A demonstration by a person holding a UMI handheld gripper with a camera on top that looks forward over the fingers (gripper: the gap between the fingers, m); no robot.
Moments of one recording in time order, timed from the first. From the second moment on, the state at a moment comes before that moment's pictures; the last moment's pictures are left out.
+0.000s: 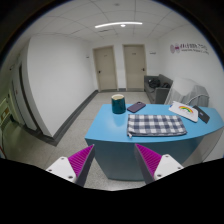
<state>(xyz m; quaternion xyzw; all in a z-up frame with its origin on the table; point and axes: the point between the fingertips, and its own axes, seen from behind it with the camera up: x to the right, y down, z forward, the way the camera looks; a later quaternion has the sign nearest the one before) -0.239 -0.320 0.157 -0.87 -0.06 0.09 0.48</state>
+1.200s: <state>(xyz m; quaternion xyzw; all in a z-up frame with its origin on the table) -0.183 -0.013 0.042 -0.87 -0.09 0.06 0.48</state>
